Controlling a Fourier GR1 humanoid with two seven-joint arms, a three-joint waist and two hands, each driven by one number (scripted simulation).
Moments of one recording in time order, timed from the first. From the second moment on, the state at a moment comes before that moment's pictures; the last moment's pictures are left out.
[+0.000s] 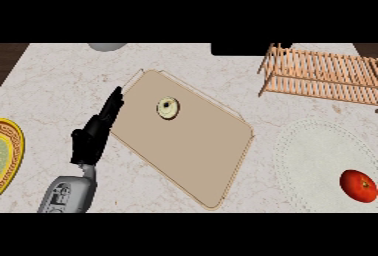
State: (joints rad) left arm -0.20 0.10 -0.03 -1.42 -0.11 -0.01 0.02; right arm -0.99 -0.42 -0.36 -1.15 0.95 -0.39 0.38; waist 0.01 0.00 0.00
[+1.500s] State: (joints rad) left arm -0.16 0.09 -0.03 -1.46 -0.14 -0.01 0.03; right arm -0.95 -0.54 -0.46 -1.26 0.77 -0.38 0.56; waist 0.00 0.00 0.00
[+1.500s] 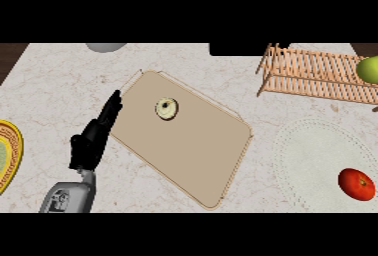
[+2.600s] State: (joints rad) left arm -0.14 0.09 -0.01 -1.48 -0.14 0.00 0.04; right arm -0.58 -0.90 -1.02 -1.59 0.38 0.14 0.84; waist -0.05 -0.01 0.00
